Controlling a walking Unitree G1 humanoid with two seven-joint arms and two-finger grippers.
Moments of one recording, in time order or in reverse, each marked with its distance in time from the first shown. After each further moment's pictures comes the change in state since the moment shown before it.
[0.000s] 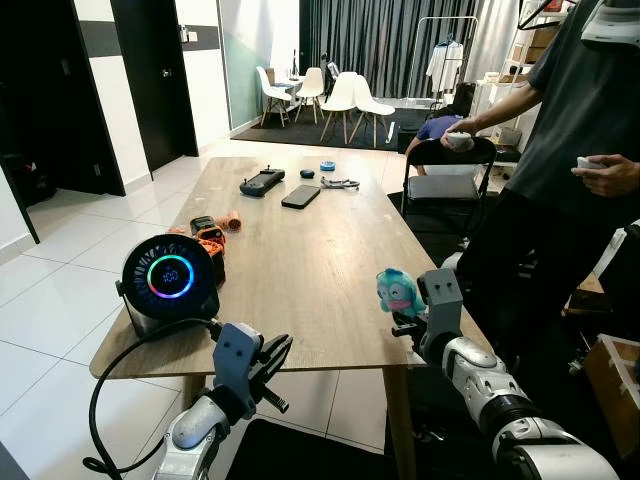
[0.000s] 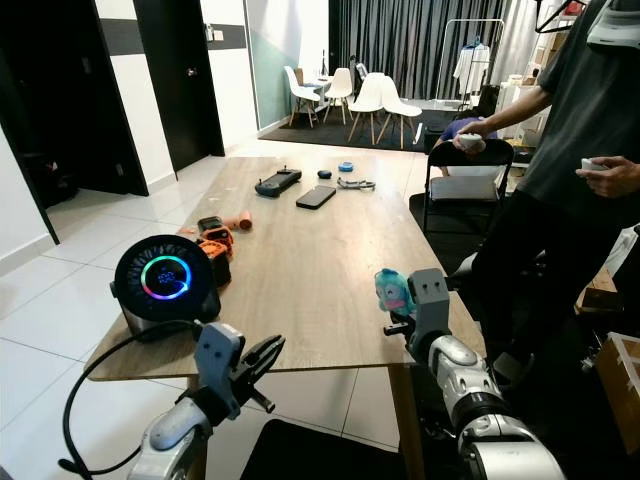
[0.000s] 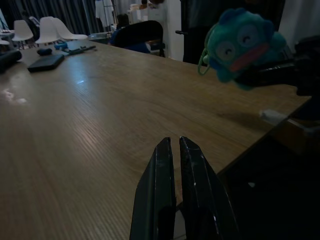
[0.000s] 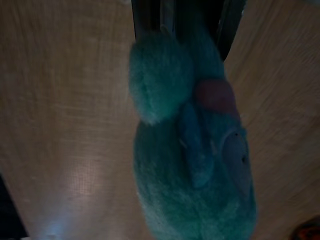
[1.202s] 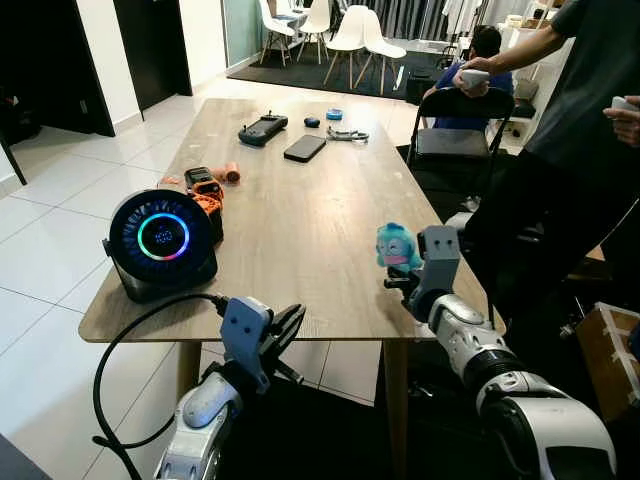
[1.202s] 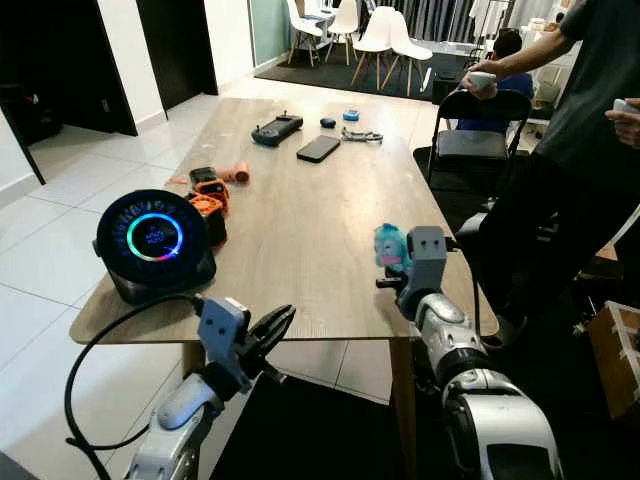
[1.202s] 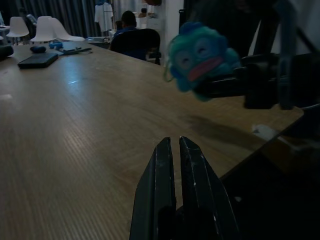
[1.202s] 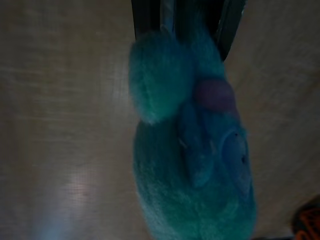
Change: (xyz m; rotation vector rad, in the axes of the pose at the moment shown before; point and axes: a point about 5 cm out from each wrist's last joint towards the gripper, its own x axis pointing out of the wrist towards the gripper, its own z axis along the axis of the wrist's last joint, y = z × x) left arm 0.015 -0.010 0.045 0.035 -0.140 -0.019; right arm 0.019 0.022 0.056 0.083 -0.130 0.033
